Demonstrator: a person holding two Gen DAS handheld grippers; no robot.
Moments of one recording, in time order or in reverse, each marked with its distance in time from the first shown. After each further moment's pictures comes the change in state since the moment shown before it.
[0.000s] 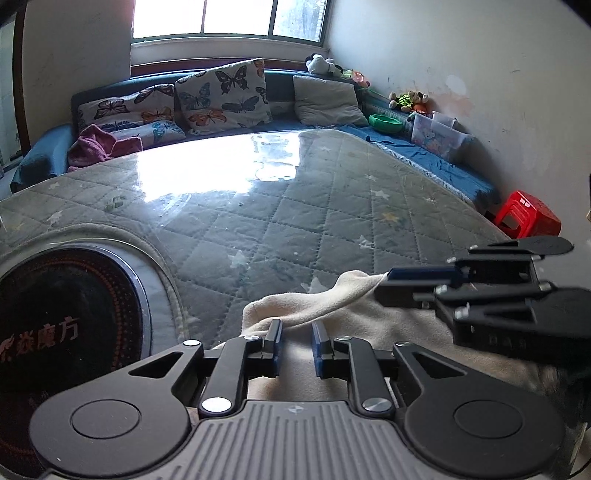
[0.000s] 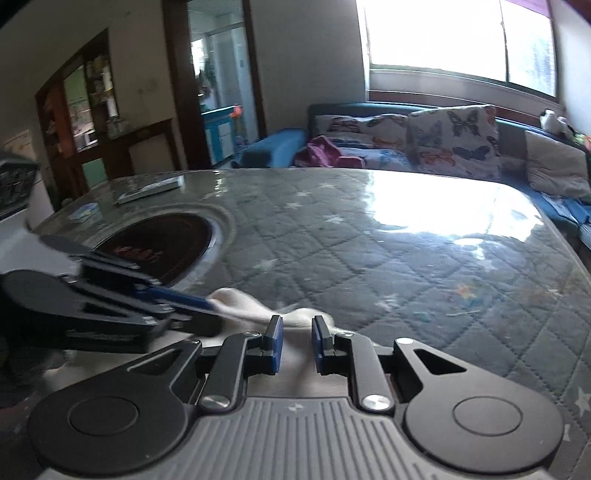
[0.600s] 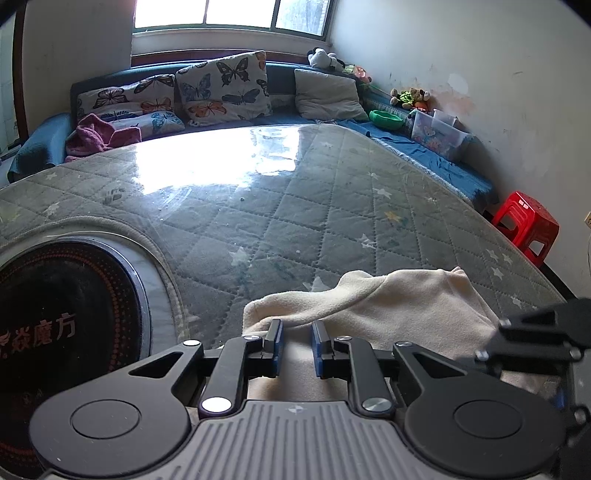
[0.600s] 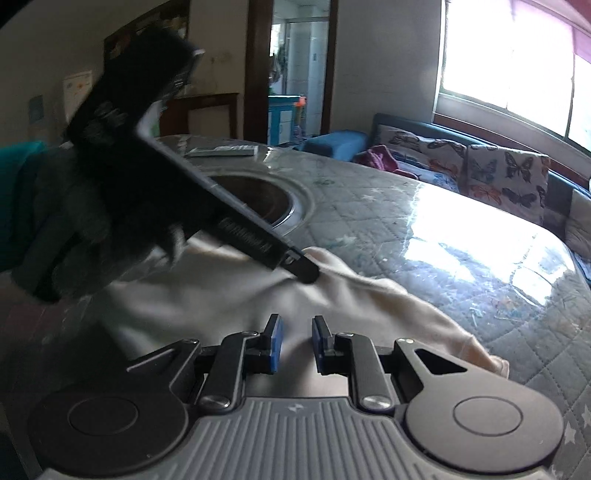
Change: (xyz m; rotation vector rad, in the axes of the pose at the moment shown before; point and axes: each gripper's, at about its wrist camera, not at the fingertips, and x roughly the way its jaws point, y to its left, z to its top) left arm 0.002 0.004 0.004 -0.023 0.026 -0.013; right arm -0.029 0.057 -0.037 -0.252 0.005 0.077
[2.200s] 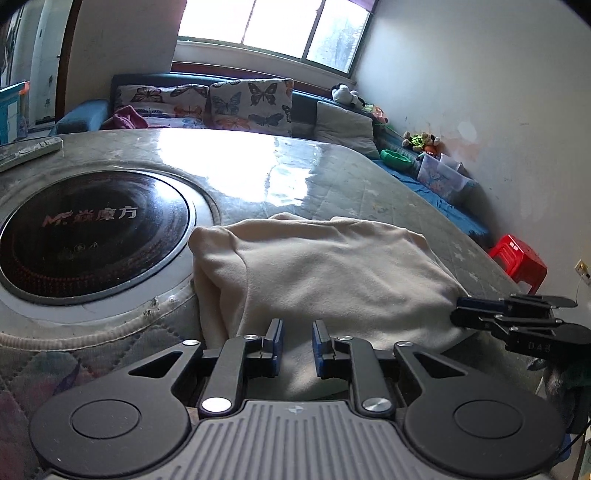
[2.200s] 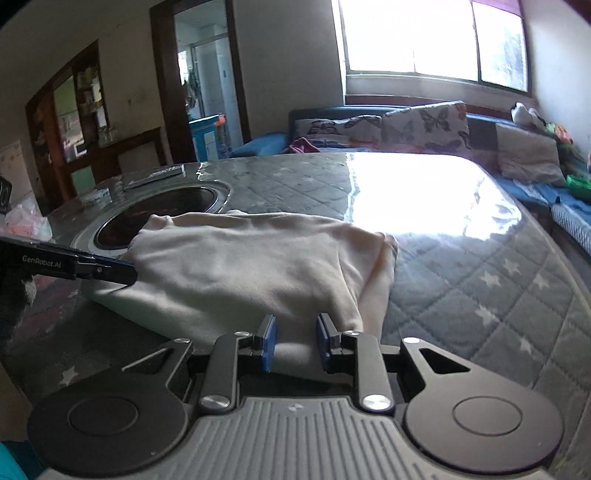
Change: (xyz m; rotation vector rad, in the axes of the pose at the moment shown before) left arm -0.089 -0.007 -0.103 -0.146 -0.130 -0.007; right arm -0.073 -0.037 -0.069 0.330 -0.041 -0.137
